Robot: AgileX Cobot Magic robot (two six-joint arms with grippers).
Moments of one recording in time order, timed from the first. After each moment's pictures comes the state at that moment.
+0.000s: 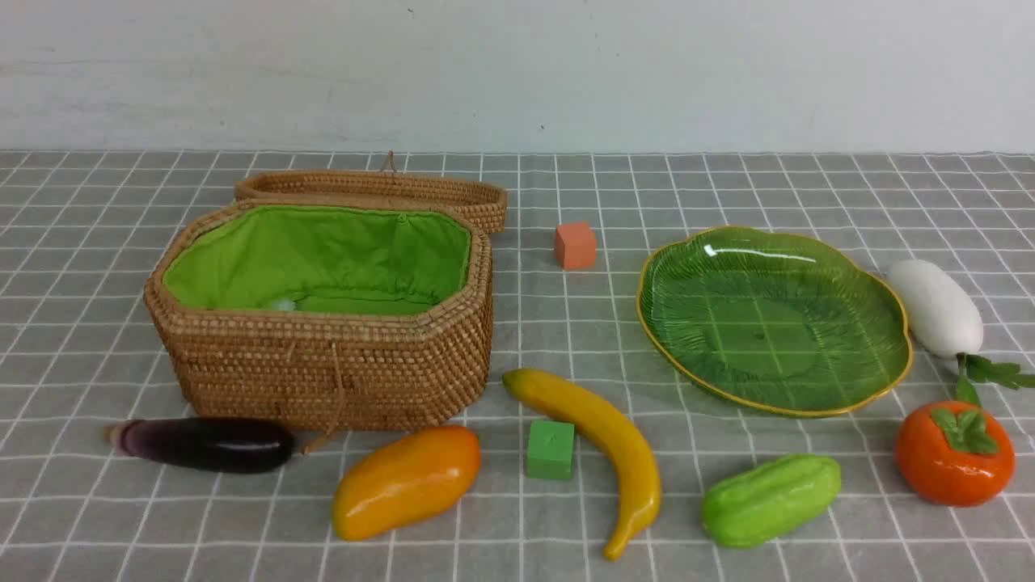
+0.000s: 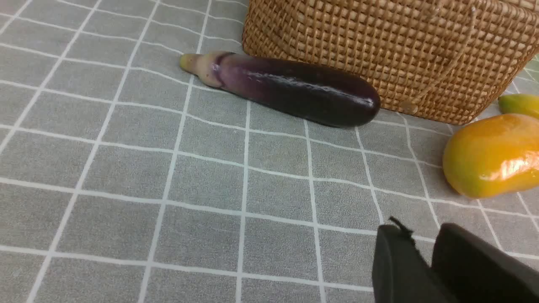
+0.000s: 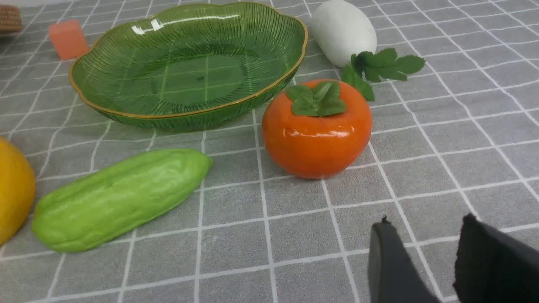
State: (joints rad) right arm -0.05 -0.01 0.02 -0.06 0.37 0.16; left arm -0.08 -0.01 0.03 -0.08 0.38 -0.23
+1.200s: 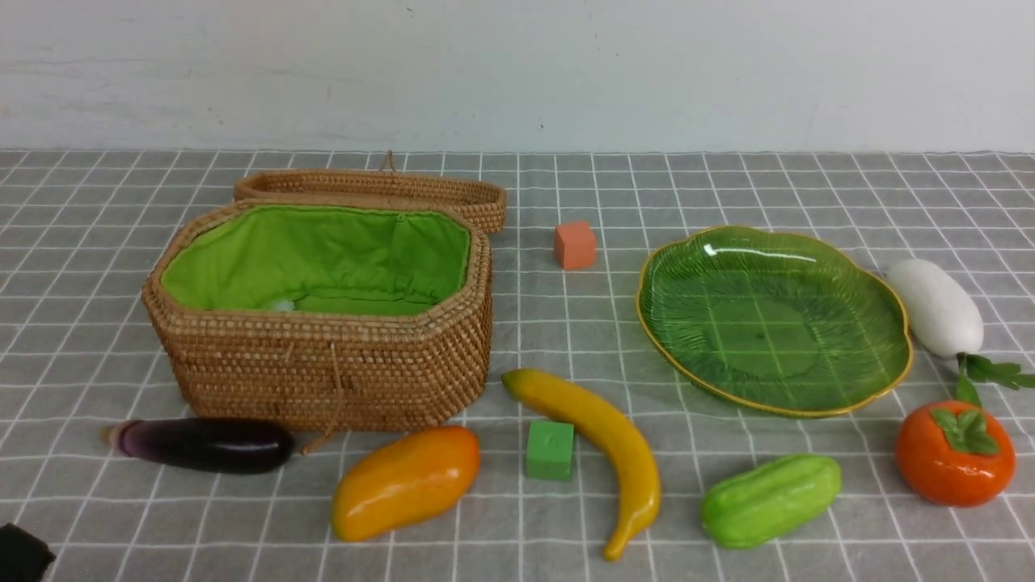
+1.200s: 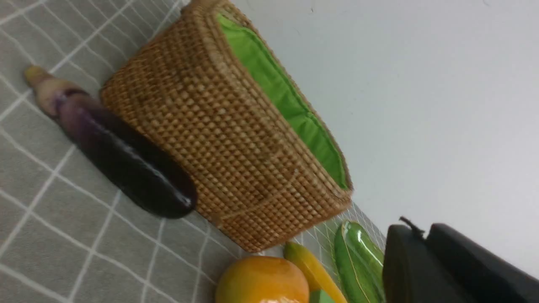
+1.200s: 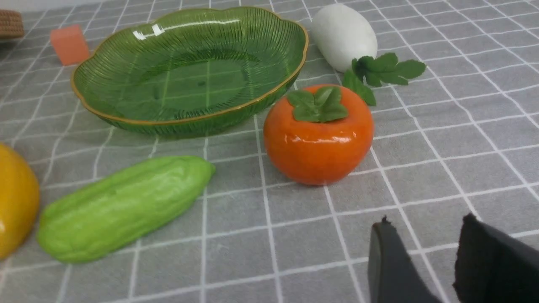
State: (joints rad) right arm -0.05 -0.01 0.02 -0.03 0.34 0.18; left arm -0.08 -0.01 -0.10 -0.50 0.25 -0.41
